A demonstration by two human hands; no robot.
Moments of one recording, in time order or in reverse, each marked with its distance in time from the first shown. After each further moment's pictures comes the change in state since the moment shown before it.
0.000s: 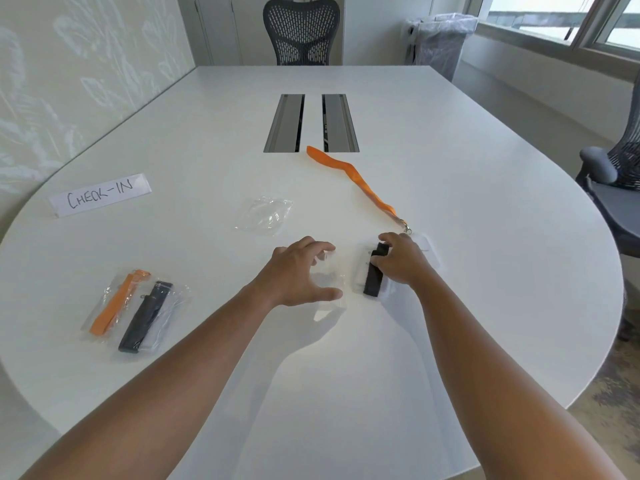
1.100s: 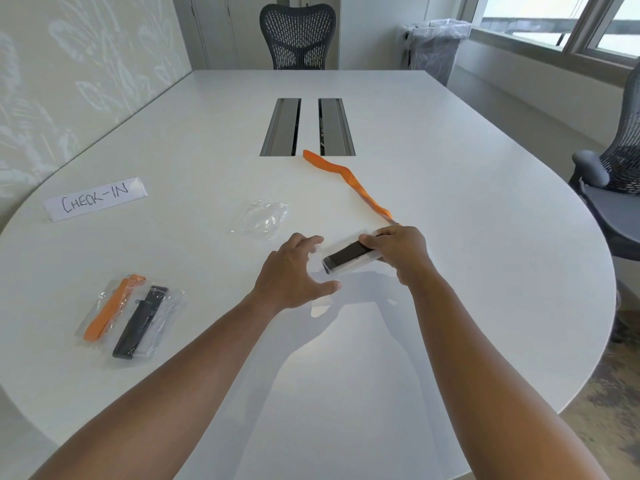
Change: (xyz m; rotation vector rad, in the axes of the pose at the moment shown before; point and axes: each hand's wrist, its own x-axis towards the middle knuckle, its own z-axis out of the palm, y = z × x) left_hand 0.002 0.007 0.006 -0.010 0.192 -0.085; right_hand -0.004 -0.027 -0.012 0.670 0.131 0.162
